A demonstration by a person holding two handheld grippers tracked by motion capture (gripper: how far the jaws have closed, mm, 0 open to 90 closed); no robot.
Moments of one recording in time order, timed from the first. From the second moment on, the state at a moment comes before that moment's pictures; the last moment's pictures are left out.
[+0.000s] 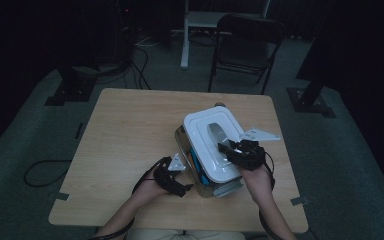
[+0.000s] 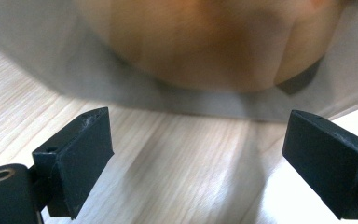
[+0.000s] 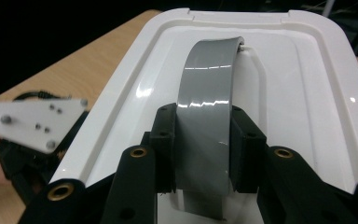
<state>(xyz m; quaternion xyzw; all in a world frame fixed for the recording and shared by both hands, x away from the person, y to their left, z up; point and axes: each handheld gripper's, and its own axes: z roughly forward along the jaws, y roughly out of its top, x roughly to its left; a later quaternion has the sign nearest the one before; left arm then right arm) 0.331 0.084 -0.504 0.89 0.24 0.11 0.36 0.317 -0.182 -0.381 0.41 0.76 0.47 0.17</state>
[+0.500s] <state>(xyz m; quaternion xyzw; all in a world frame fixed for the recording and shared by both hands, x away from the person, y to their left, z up) 0.330 0.103 -0.500 0.88 0.26 0.12 0.37 0.315 -0.160 -0.394 0.40 0.79 0.44 0.14</state>
